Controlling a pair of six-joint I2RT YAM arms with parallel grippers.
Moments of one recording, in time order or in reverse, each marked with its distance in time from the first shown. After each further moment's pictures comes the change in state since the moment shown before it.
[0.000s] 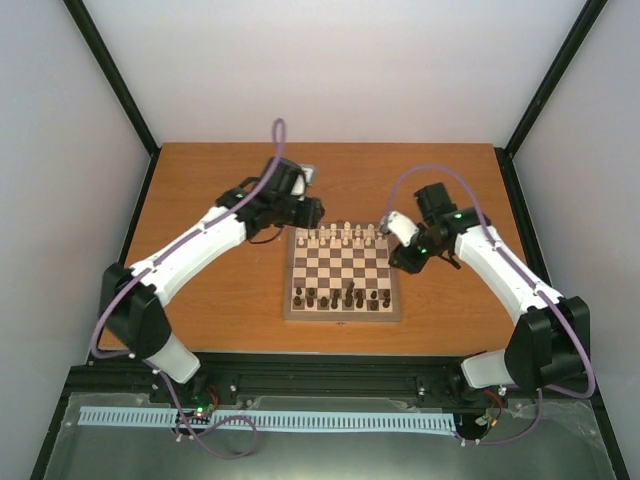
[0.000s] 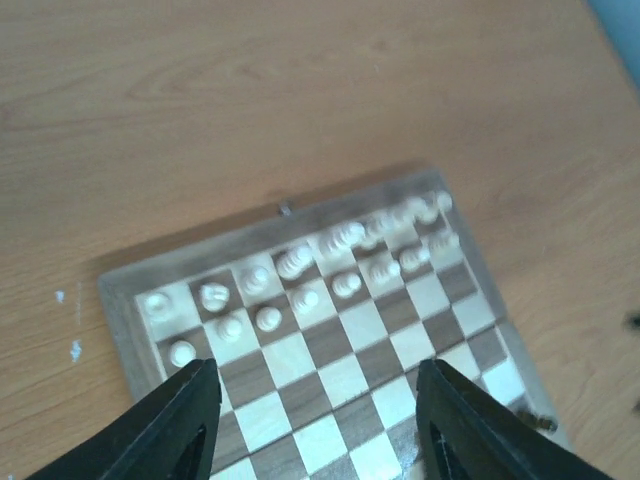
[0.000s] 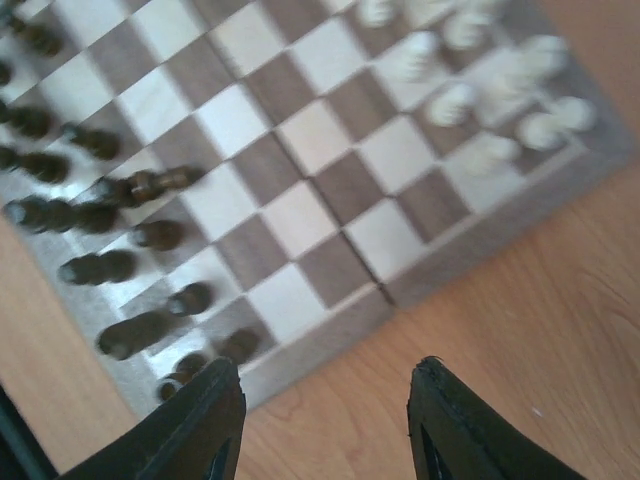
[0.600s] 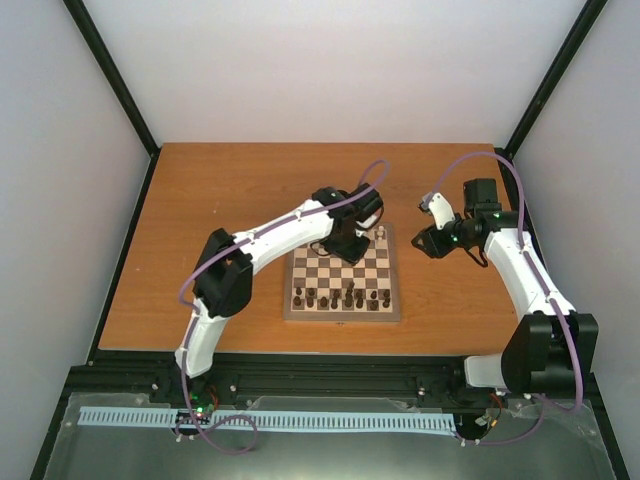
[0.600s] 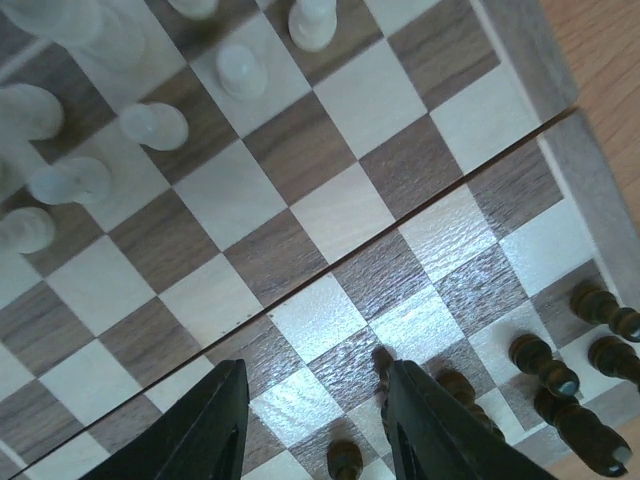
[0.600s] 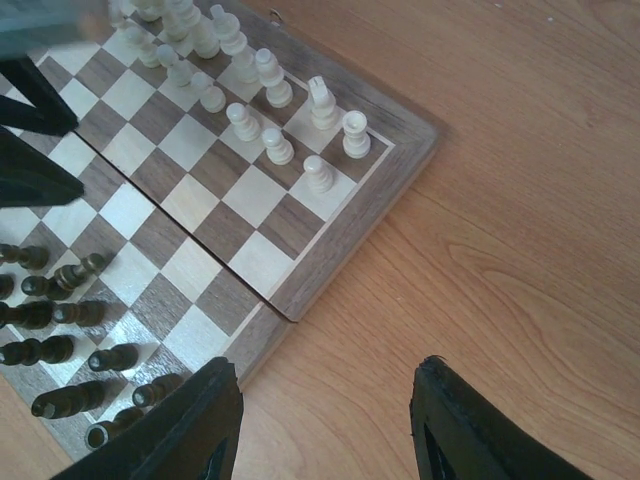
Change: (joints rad) left arm -0.278 0.572 0.528 -0.508 -0.093 0.055; right arm -0.356 -0.043 -0.023 0.118 -0.195 0.092
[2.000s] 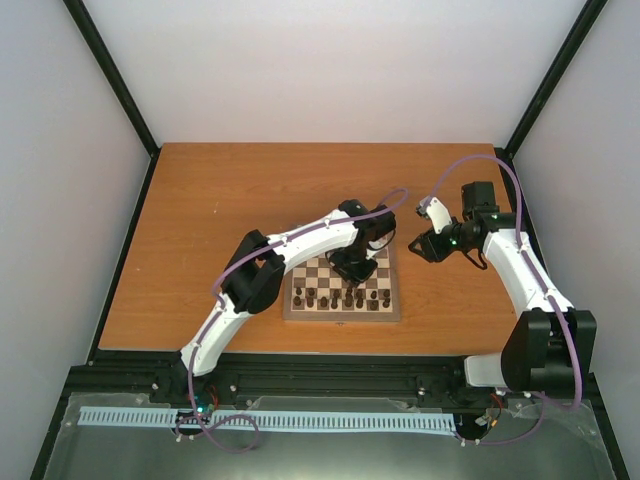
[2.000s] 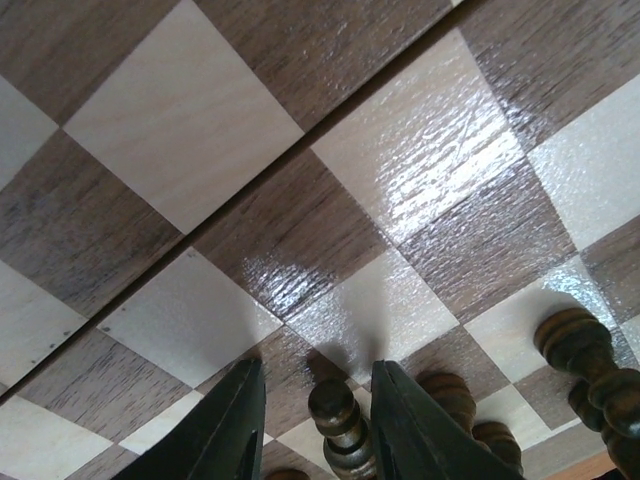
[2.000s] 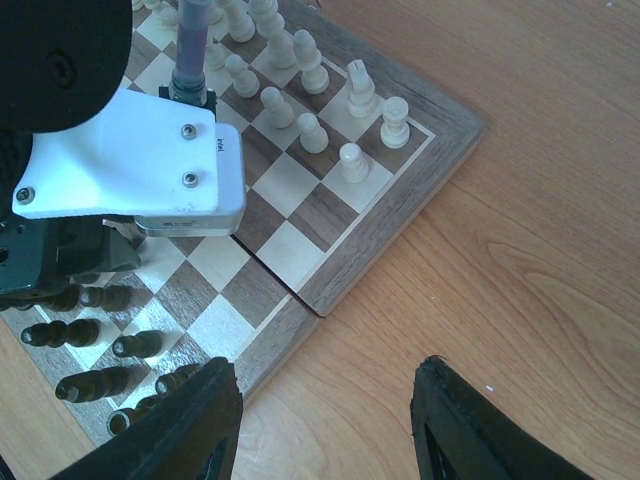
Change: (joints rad) left arm -0.057 0.250 0.180 -0.219 0.098 0.057; right arm -0.001 0.008 -0.026 -0.008 -0.060 -0.033
